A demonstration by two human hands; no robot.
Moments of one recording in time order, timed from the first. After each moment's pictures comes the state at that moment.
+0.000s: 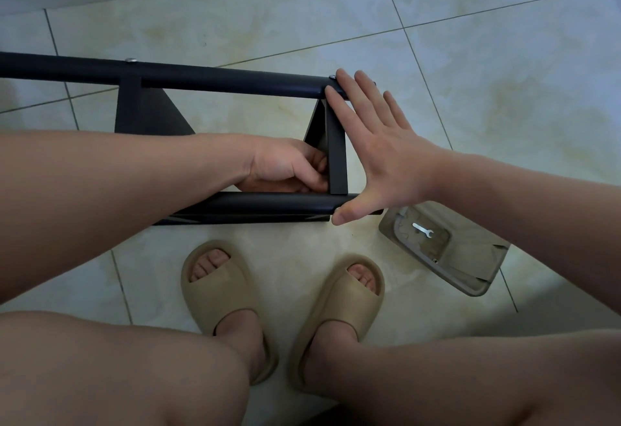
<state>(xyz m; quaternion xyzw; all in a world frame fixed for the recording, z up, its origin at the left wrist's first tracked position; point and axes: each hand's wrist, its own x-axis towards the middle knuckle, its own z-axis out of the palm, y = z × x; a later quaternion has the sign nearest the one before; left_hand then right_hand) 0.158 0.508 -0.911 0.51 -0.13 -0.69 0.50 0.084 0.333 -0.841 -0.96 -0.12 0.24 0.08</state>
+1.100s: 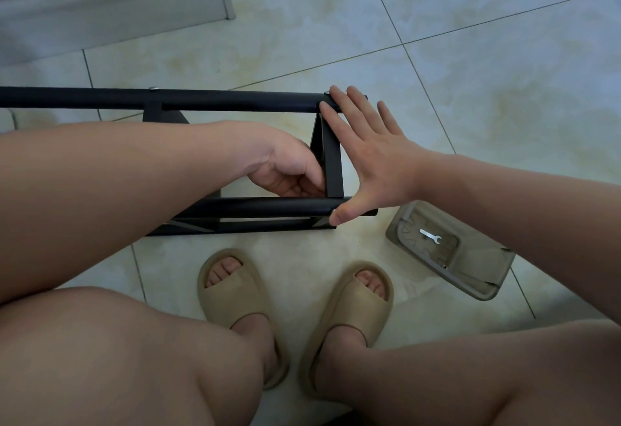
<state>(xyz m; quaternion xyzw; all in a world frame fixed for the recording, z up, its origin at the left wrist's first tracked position) 0.175 0.490 -0.890 0.61 -0.05 -0.70 0.36 0.085 0.333 -0.840 -0.96 -0.12 0.23 0.07</state>
